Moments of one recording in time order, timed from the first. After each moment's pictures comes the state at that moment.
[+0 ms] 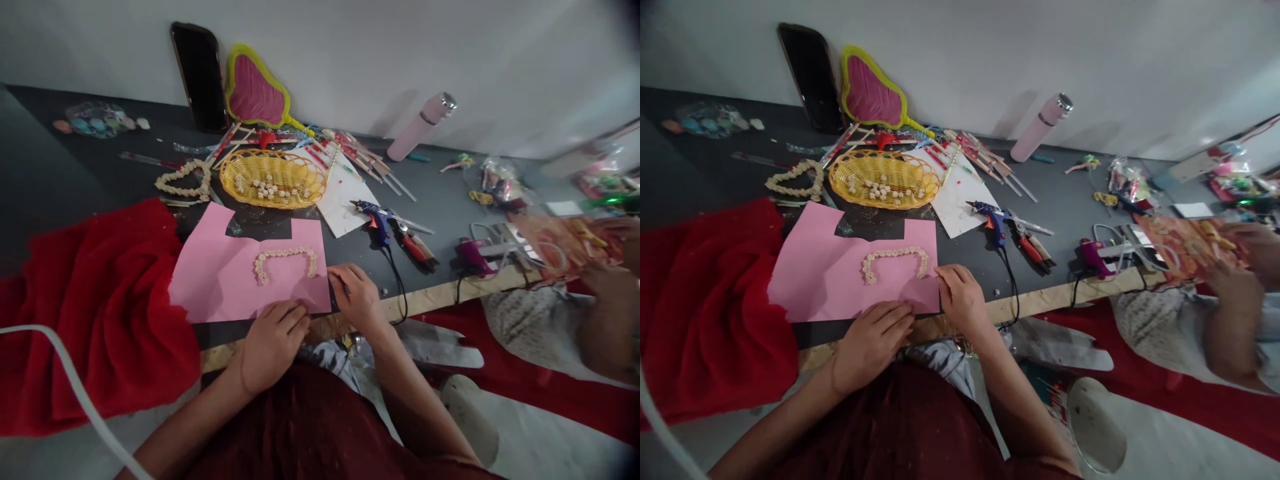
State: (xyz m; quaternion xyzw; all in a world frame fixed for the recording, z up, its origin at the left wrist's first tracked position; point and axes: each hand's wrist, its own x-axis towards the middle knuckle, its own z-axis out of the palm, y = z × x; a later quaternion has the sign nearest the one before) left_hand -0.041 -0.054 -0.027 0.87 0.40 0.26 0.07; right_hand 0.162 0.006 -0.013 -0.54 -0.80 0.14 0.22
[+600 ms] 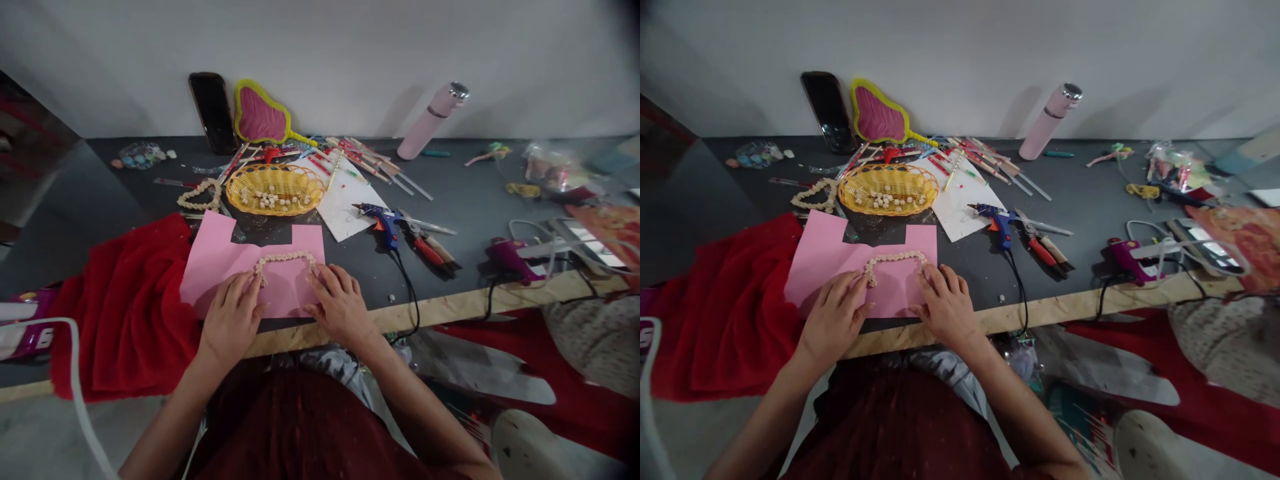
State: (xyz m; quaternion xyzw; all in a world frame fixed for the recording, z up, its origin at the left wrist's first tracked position) left_hand -0.085 -0.040 -0.027 0.79 0.58 0.18 -0.02; right_hand 0.158 -0.008 -0.023 -0.49 -0.86 0.06 0.09
